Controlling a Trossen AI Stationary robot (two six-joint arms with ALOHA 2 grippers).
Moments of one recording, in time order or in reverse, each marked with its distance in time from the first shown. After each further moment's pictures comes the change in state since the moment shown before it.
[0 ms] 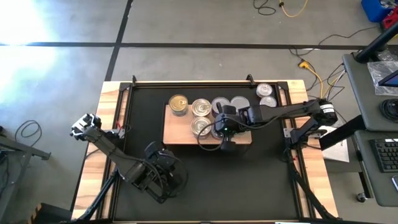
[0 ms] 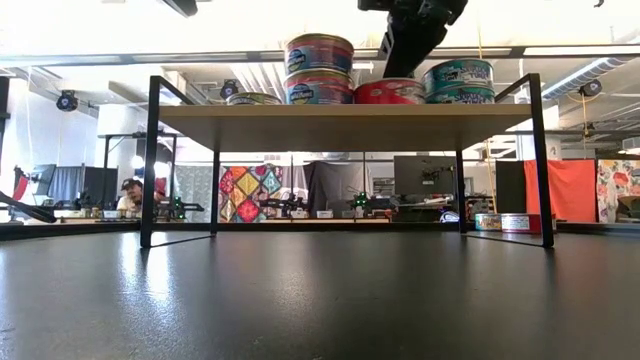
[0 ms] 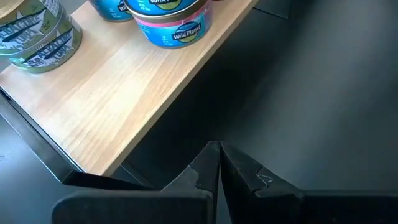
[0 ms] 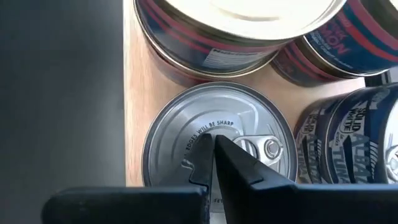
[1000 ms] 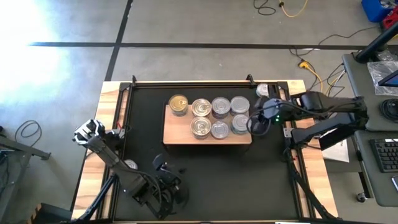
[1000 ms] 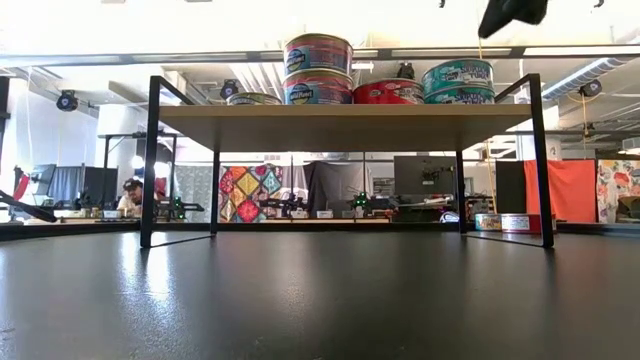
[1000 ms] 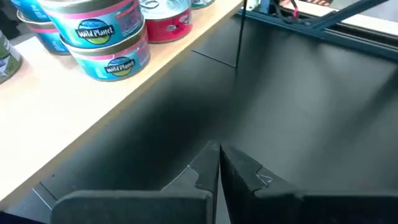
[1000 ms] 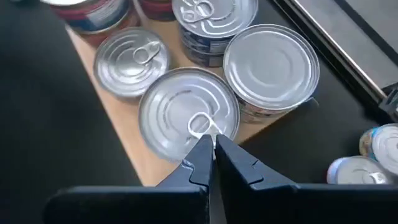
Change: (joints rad) left arm -0.083 0.087 -0.014 0.285 -0.186 0.019; right arm 0.008 -0.498 -0.098 -0.310 0.099 0.500
